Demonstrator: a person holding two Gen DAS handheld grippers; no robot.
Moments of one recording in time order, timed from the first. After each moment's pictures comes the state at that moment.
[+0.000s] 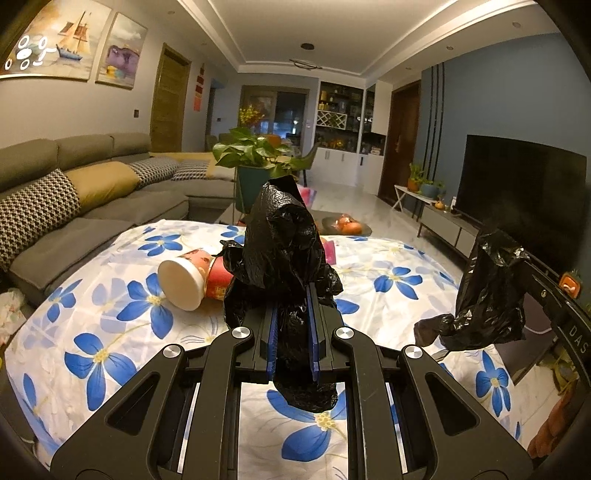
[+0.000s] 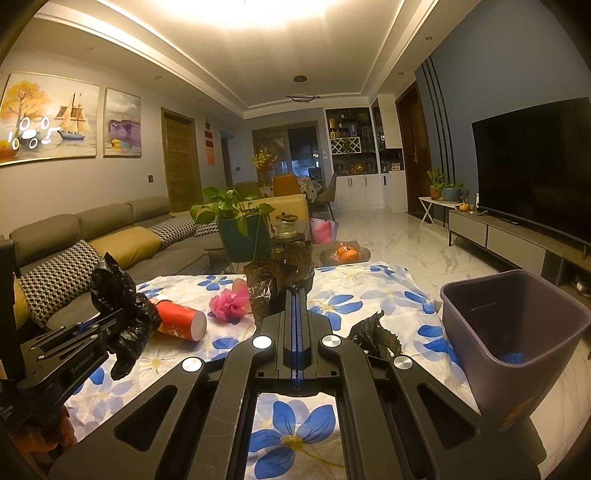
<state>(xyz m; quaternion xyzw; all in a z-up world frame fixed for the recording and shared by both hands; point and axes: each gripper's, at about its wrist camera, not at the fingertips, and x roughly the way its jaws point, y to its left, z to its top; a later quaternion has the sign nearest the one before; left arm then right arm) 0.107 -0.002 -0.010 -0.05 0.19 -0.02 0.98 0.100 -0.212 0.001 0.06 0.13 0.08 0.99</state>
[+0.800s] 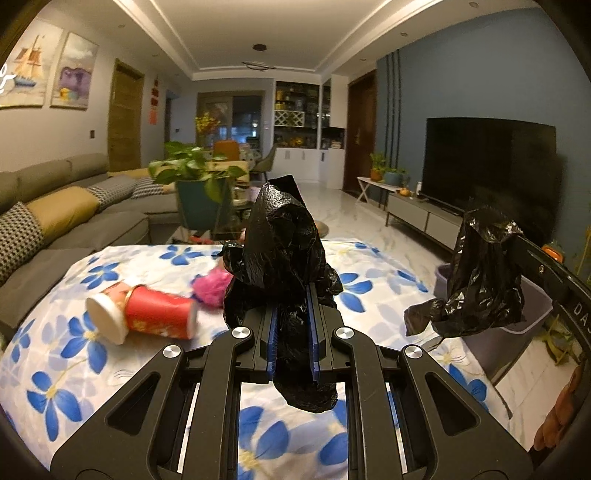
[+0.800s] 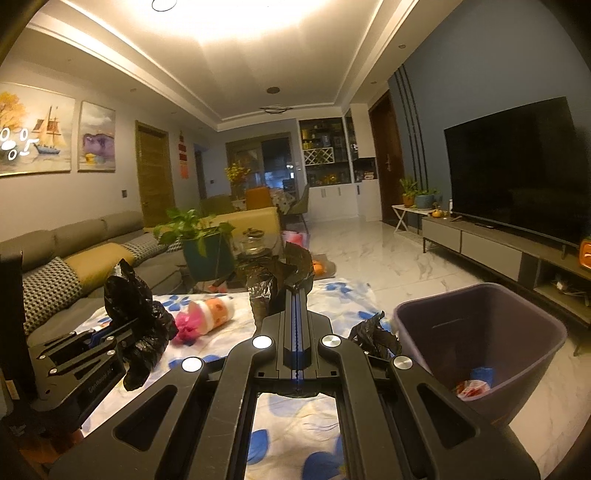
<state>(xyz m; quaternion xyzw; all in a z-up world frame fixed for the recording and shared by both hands) 0.147 -0.077 -0.006 0.00 0.19 -0.09 0.98 0.107 -0.261 0.015 0.07 0.11 0.02 0.99</state>
